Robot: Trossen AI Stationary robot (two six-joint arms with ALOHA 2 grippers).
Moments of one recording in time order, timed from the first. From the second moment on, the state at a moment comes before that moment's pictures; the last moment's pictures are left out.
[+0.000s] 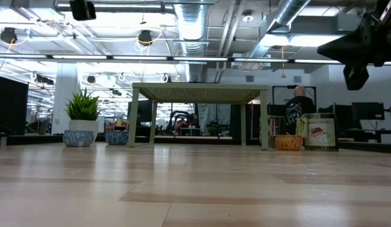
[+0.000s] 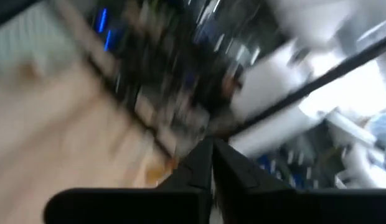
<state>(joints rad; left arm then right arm) -0.30 0.68 0.60 0.07 -0.22 -0.97 0.54 0.01 0.01 0.09 0.81 0.41</state>
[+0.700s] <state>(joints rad) -0.46 0.92 0.90 -0.88 0.30 -1.45 0.54 0.01 0.01 0.09 0.81 0.41</state>
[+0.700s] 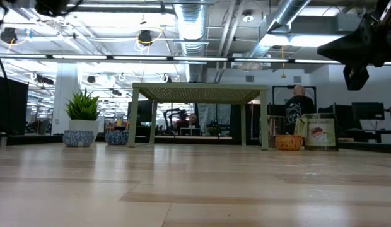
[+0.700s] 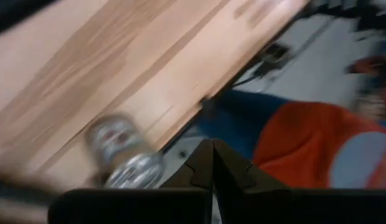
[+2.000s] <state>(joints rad) -1.04 1.07 0.81 -0.86 0.03 -1.75 0.54 0.01 0.01 0.06 0.81 0.41</state>
